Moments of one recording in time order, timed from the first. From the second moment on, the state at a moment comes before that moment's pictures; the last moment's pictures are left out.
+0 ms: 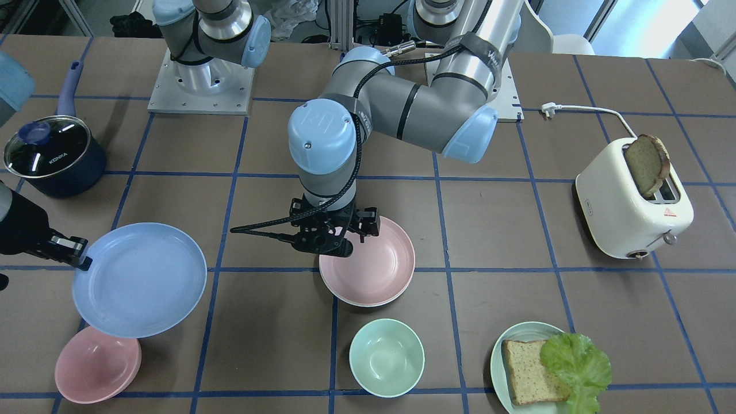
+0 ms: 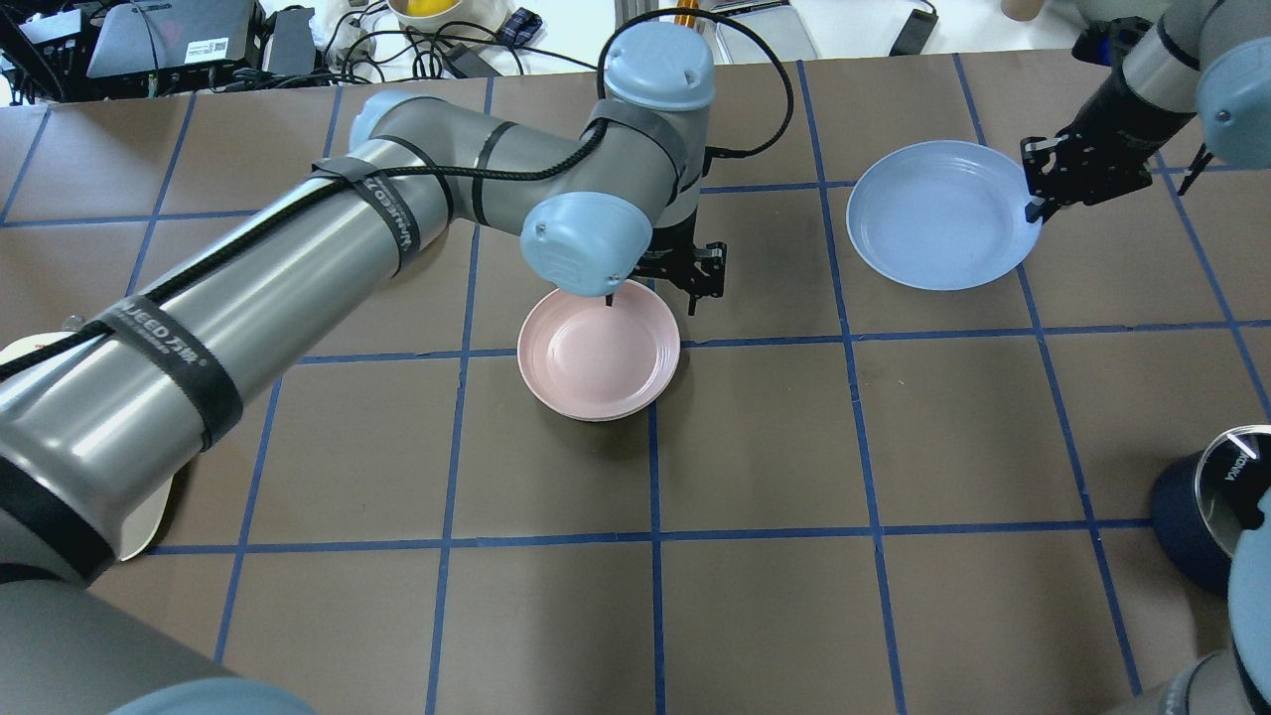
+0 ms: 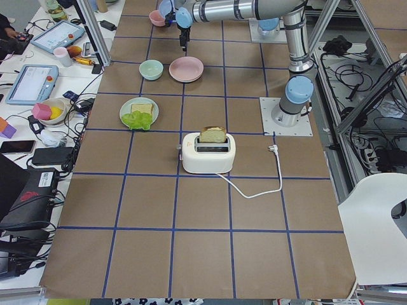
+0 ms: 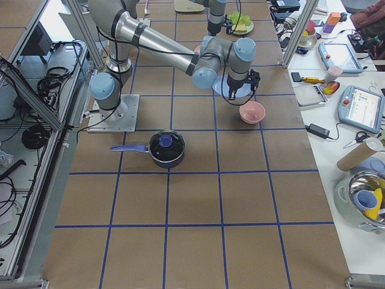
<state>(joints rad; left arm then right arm) -1.95 -2.02 -1.44 -1.33 1.59 -0.24 1.27 -1.26 1.59 -1.86 -1.45 -0.10</state>
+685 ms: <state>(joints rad) -1.76 -1.74 -1.45 -1.50 1.58 -0.15 1.59 -1.27 1.63 -1.90 -1.45 0.30</state>
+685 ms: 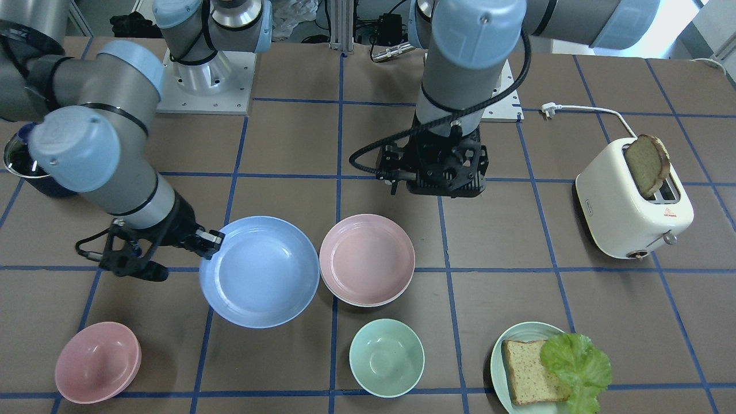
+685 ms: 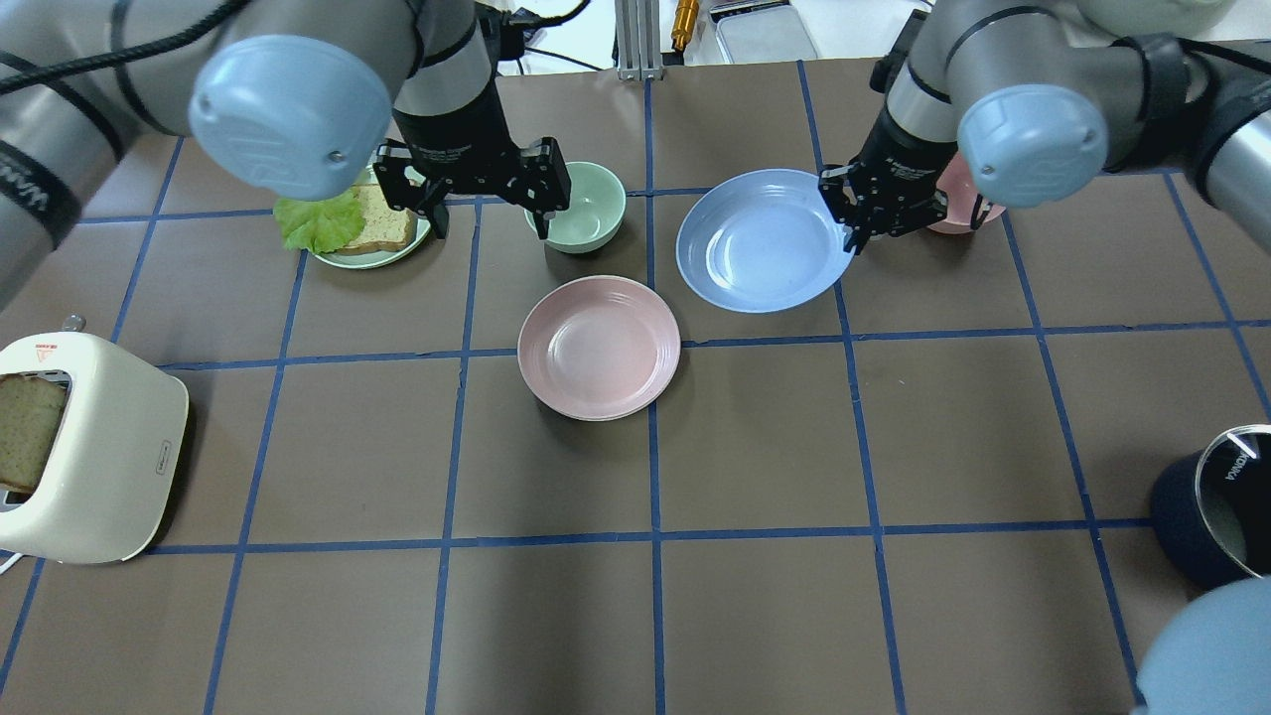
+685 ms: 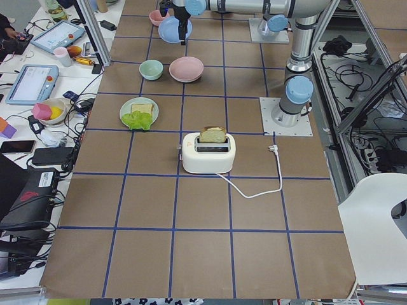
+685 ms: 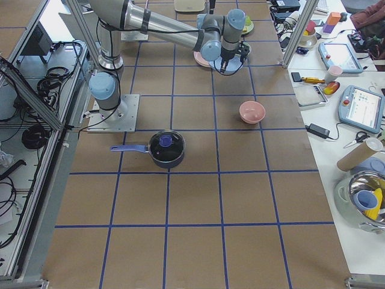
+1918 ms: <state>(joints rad) -1.71 -1.64 -1.51 -1.53 1.59 -0.15 1.87 -1.20 1.81 -2.27 -1.45 0.67</state>
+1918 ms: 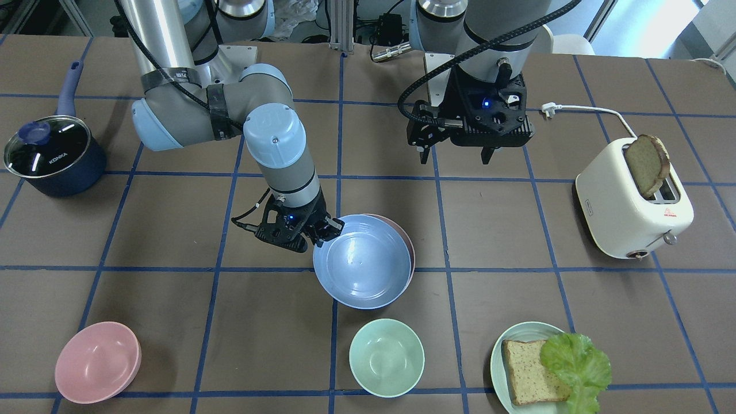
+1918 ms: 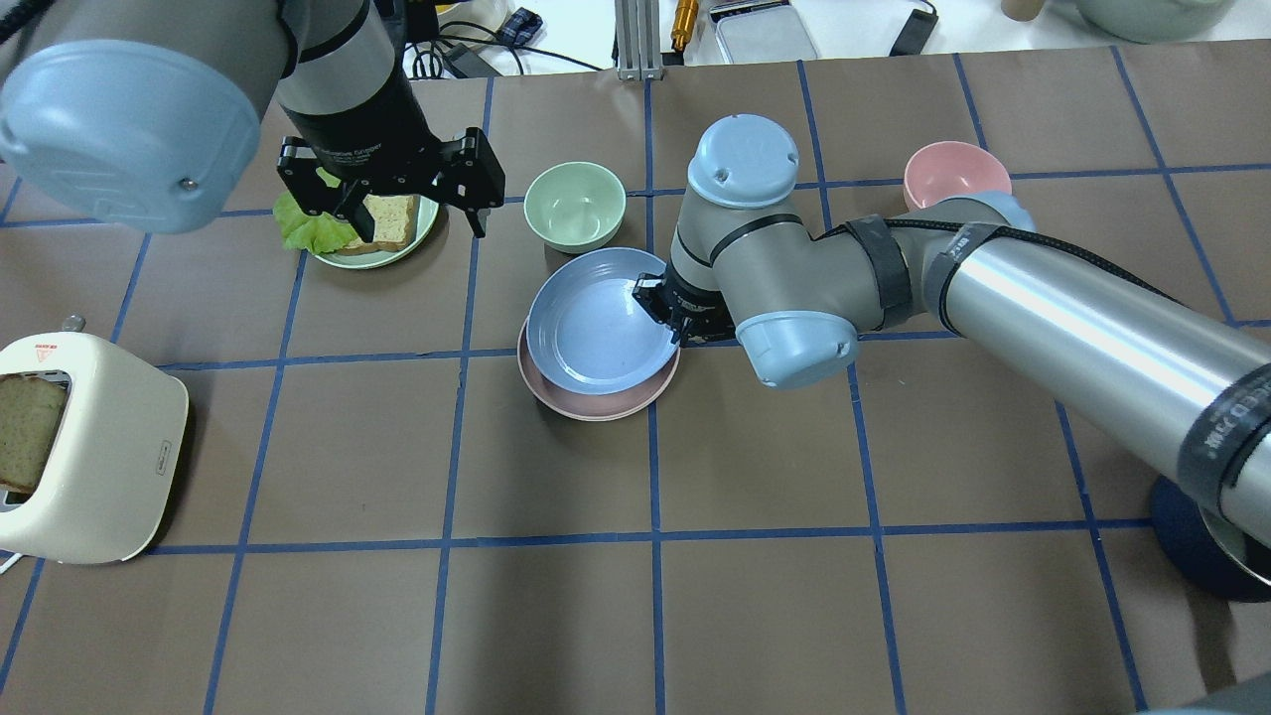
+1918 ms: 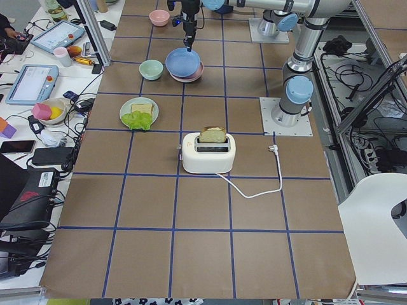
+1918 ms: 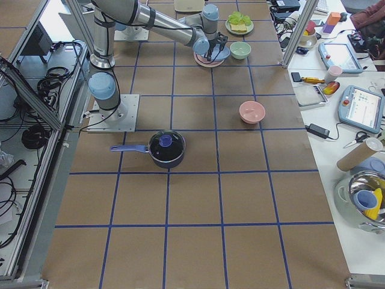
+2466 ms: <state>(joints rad) -1.71 -1.63 -1.51 -1.55 1.59 -0.15 1.85 -1.21 1.82 -2.32 -1.49 0.63</state>
